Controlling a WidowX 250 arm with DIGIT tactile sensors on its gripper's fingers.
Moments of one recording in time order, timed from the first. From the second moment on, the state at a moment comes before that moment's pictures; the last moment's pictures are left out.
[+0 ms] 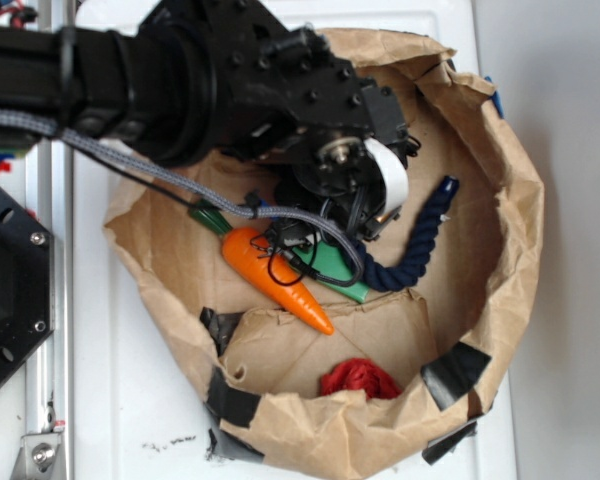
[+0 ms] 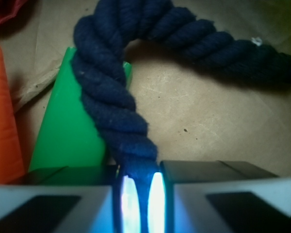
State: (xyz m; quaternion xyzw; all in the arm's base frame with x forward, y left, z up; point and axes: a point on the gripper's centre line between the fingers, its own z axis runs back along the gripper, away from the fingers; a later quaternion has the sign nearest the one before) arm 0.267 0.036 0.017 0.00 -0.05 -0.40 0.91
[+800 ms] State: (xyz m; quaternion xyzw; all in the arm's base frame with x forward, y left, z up) arm 0.251 0.022 0.082 -0.09 -0.06 -0.35 0.93
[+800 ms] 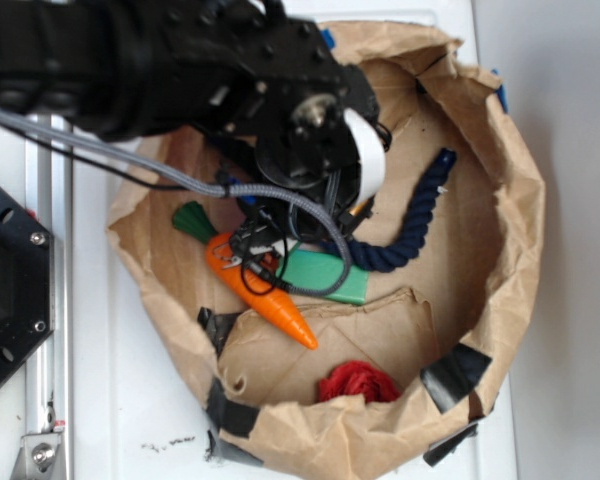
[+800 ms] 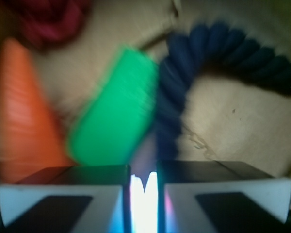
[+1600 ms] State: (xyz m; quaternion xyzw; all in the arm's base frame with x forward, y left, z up) arm 0.274 0.028 0.142 -0.11 -0.08 -0.28 0.95
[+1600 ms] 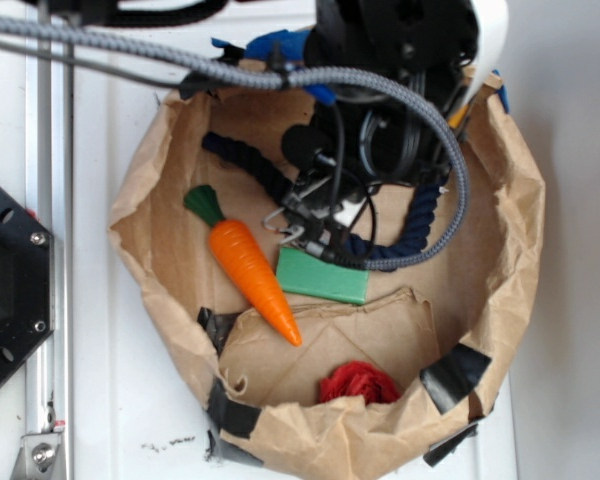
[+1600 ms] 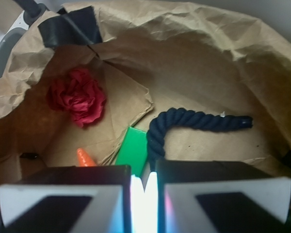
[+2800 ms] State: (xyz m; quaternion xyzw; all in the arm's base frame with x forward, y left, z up) arm 0.287 0.008 0.090 -0.10 -0.07 -0.19 0.97
